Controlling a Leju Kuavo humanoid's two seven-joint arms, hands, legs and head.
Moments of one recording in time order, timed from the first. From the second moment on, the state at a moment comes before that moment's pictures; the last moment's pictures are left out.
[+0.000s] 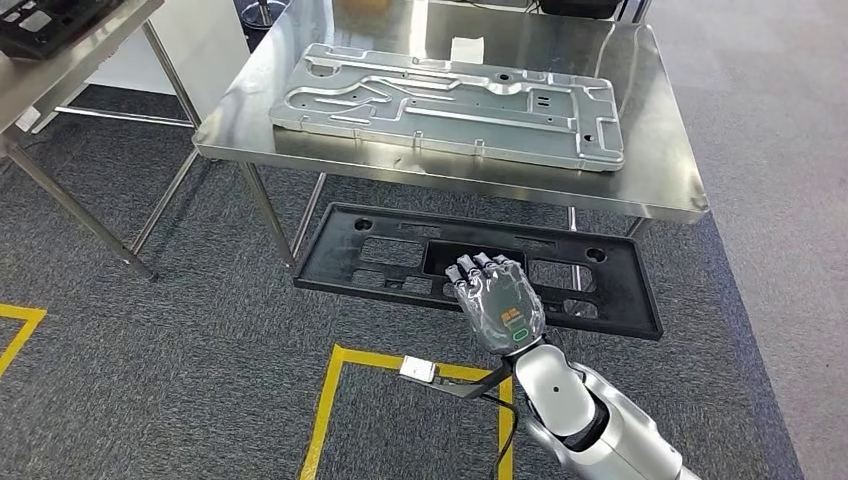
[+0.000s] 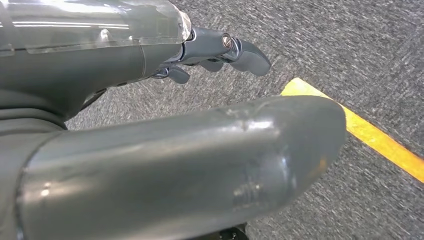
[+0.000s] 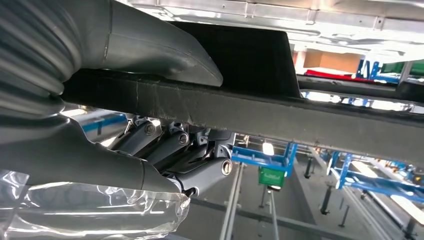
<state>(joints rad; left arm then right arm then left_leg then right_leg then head) -0.07 -0.18 1.25 -0.23 -0.82 0.19 -0.35 -0.36 -0.30 0.80 -1.70 1.57 -0.19 0.40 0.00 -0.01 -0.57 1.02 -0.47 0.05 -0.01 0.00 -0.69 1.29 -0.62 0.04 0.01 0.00</state>
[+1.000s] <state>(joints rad) -0.07 -0.18 1.28 -0.23 -0.80 0.19 -0.36 -0.39 -0.40 0.81 -1.76 1.57 -0.19 0.39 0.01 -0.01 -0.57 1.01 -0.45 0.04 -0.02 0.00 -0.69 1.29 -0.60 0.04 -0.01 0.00</state>
